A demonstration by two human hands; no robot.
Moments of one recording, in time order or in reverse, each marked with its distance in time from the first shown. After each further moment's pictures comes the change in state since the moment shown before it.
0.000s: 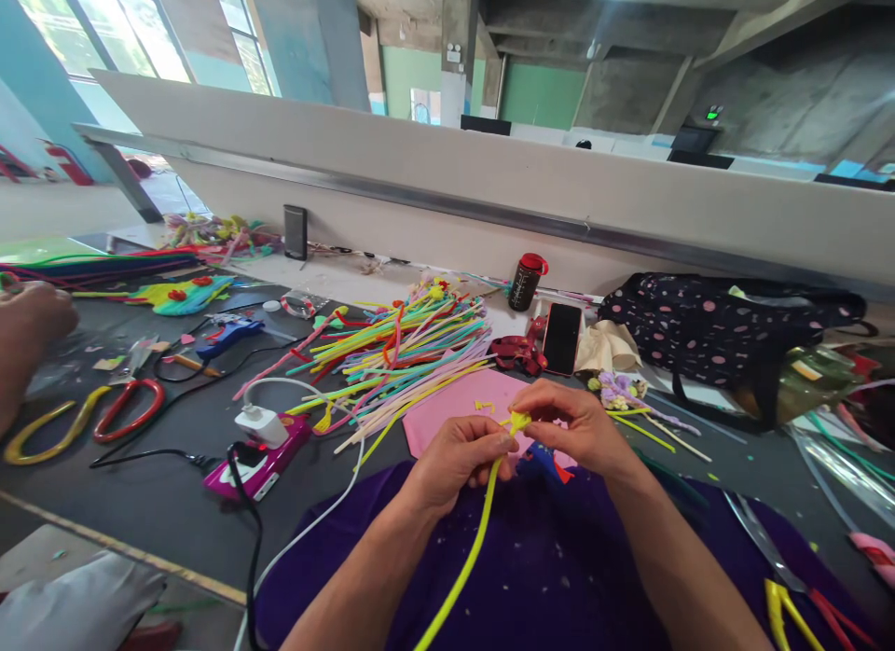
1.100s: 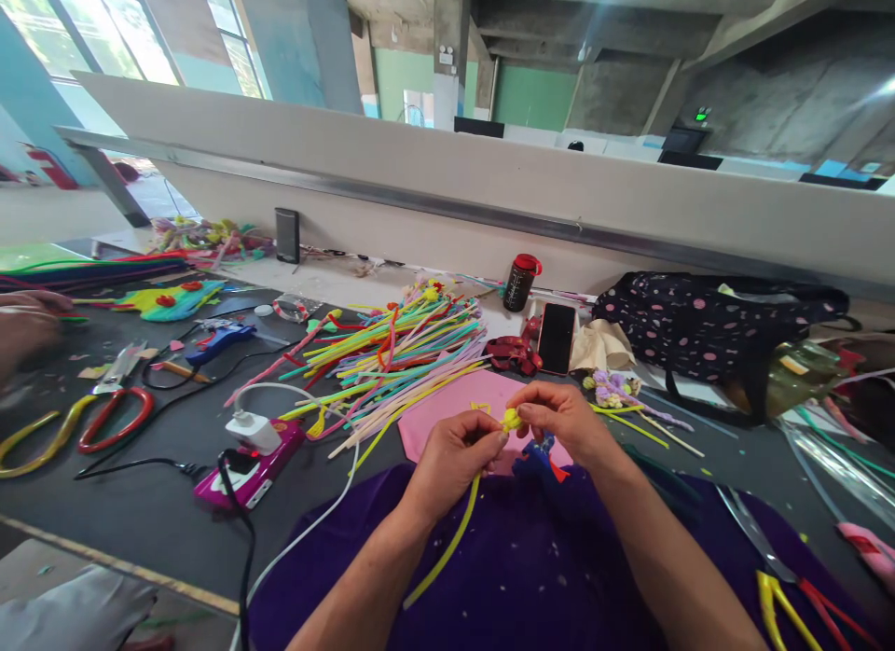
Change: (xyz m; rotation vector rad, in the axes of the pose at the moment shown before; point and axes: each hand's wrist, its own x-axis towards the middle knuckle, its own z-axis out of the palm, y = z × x) left_hand 0.002 -0.004 0.004 0.209 0.129 0.214; right_hand 0.004 0.018 0.007 0.356 0.093 0.290
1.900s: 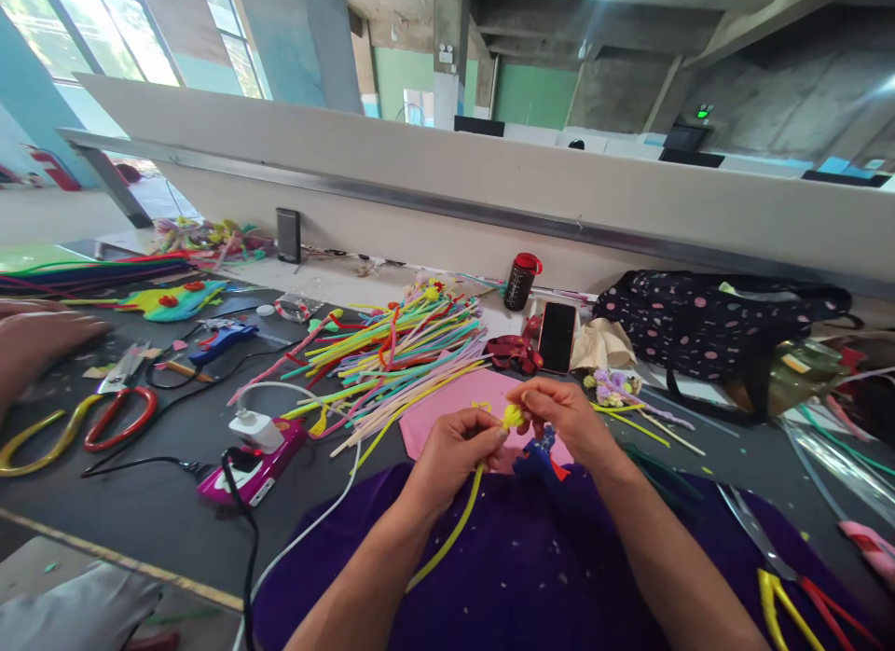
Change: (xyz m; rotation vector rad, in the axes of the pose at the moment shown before) left_hand 0.003 -0.001 -0.002 -0.151 0.013 -0.118; right_hand 0.001 0.000 0.000 -0.004 0.044 -0.009
